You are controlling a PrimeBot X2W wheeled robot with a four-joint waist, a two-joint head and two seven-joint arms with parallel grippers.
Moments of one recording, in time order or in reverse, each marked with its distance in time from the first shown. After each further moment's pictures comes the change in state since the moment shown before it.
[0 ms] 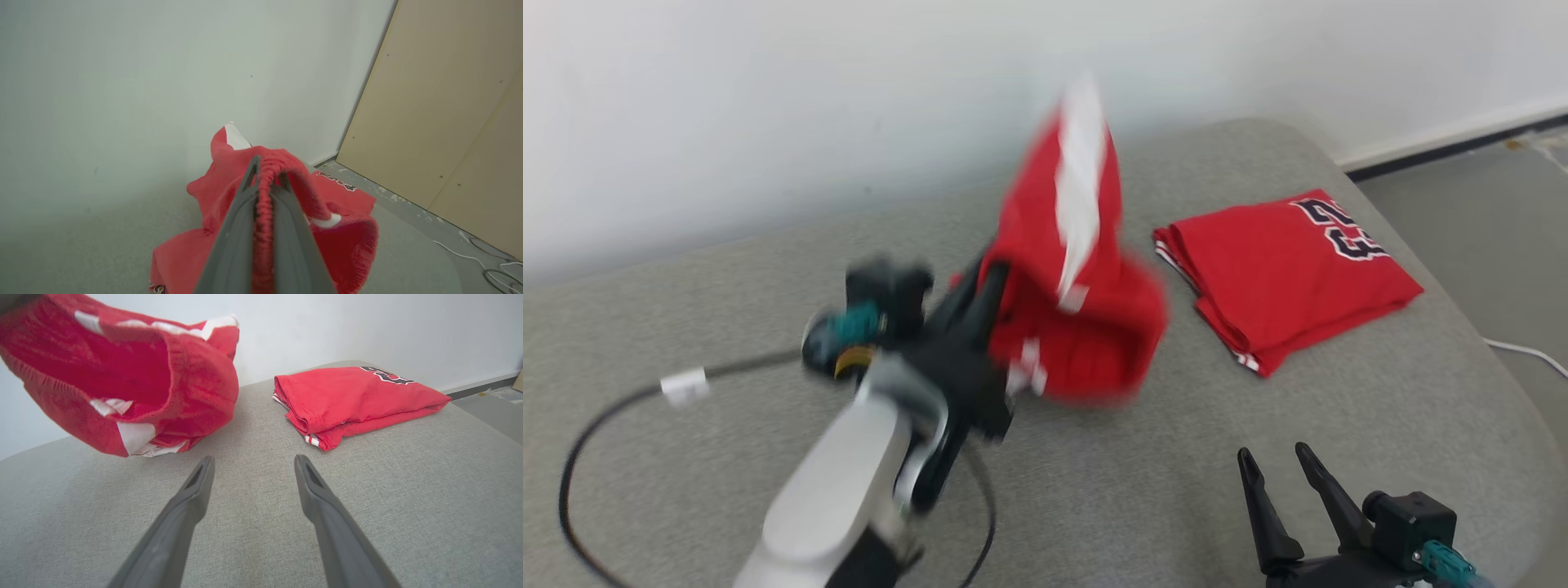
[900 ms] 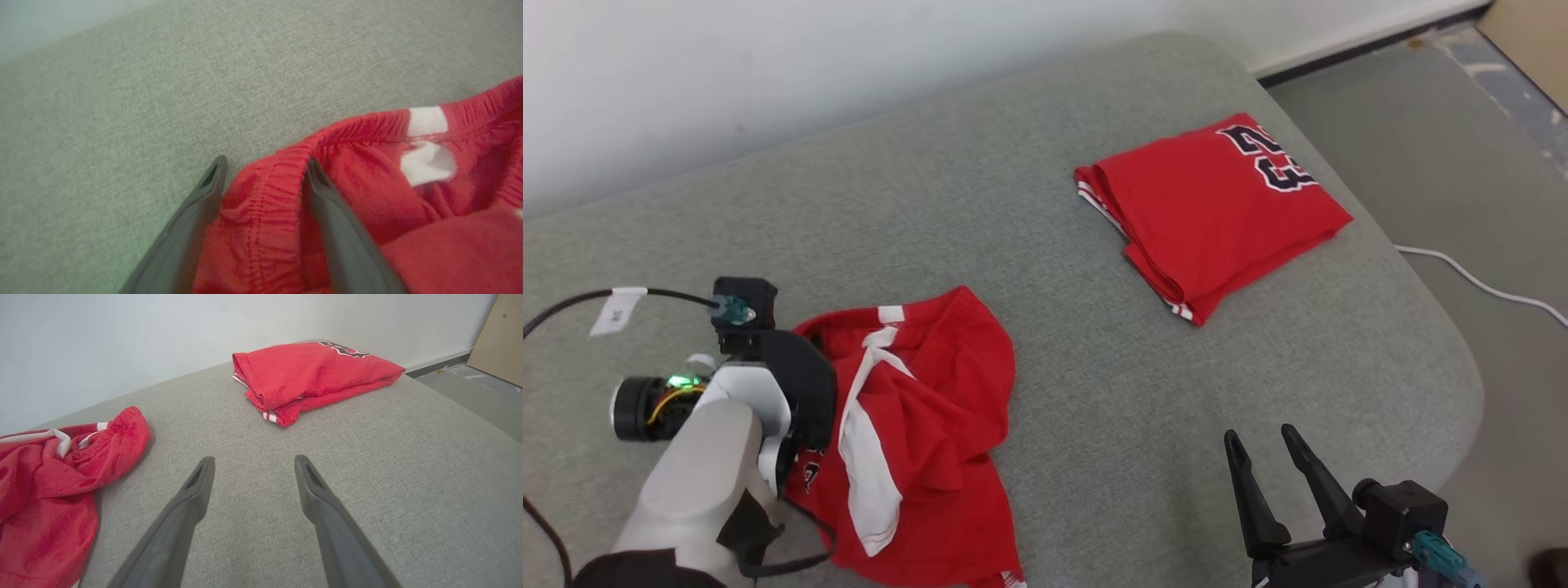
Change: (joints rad) left arm -0.088 0.122 0.179 0.485 0.224 0.104 0.335; right arm -0.037 -0.001 0.034 0.026 0.025 0.000 -0.052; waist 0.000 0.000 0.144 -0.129
